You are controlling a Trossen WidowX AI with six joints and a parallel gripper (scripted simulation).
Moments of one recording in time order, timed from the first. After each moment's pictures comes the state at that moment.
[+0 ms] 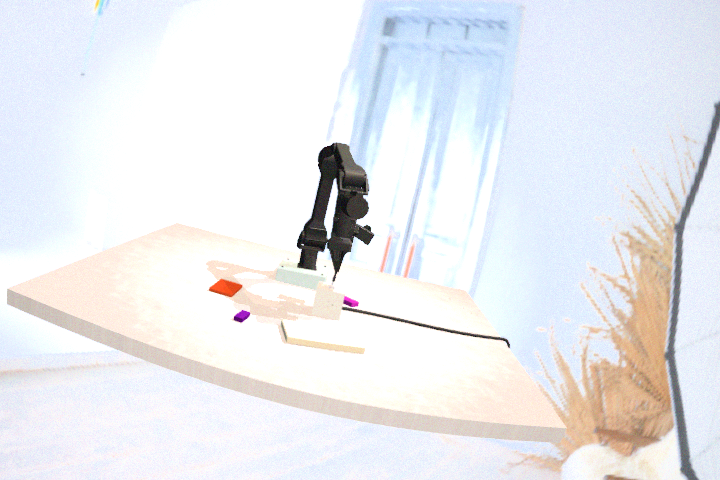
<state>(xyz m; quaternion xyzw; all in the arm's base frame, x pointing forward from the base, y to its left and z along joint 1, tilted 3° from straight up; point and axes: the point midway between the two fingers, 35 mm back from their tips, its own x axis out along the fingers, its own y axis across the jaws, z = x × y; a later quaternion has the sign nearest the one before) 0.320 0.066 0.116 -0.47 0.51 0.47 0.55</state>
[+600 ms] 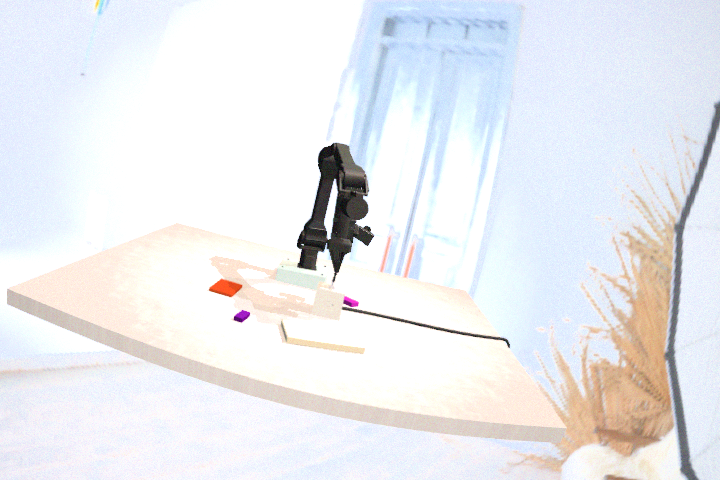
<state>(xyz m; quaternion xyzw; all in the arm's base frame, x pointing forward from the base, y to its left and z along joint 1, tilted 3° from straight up) 0.320 0.066 0.114 -0.47 0.51 0.47 0.55</state>
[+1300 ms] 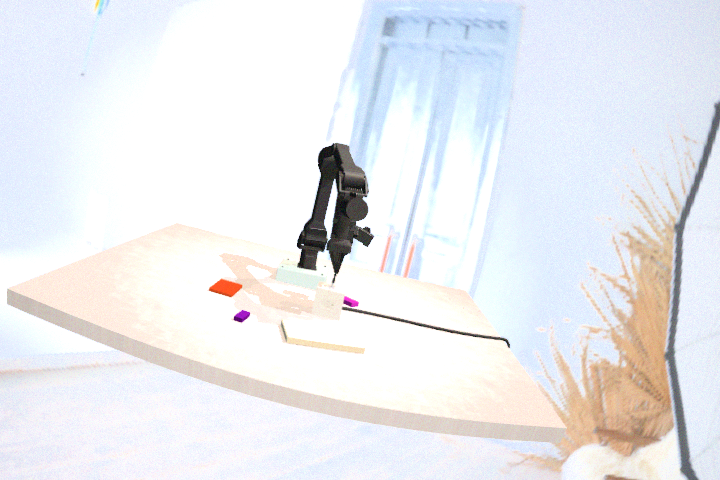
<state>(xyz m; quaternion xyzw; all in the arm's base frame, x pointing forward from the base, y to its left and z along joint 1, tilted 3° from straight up) 0.320 0.066 0.112 -0.47 0.51 0.47 0.55</state>
